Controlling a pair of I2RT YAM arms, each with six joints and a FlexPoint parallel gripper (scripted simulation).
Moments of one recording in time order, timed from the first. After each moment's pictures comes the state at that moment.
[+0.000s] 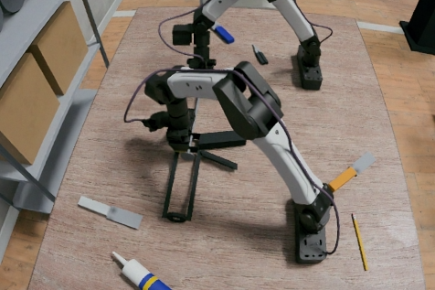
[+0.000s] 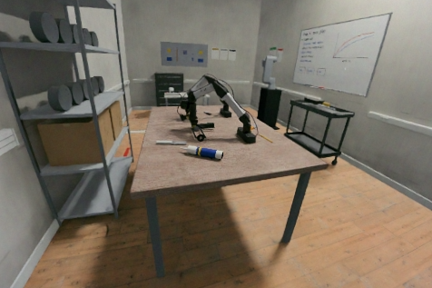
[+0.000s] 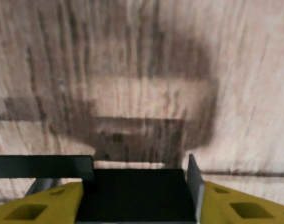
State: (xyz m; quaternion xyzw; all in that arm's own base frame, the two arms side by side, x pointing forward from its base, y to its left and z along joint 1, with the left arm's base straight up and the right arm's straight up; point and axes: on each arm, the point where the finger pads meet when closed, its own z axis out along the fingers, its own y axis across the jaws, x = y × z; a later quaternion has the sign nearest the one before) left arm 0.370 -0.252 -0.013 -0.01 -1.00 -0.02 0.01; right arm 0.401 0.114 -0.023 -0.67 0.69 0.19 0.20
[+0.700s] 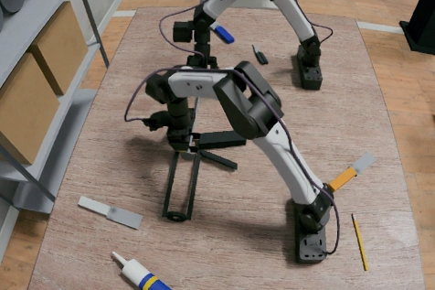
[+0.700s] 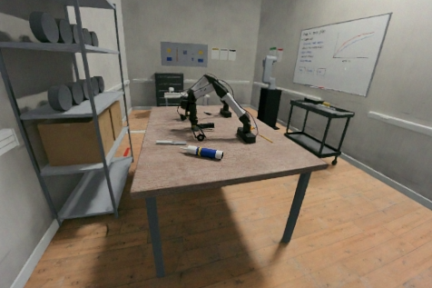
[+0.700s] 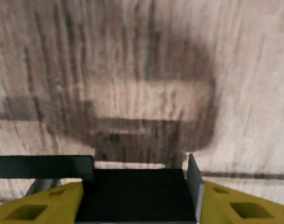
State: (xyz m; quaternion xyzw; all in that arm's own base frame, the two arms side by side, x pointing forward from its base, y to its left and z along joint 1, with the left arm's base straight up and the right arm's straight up) left arm 0.369 -0.254 -0.014 -0.01 -1.00 -0.02 0.00; right arm 0.399 0.108 -0.014 -0.67 0.69 0.19 0.20
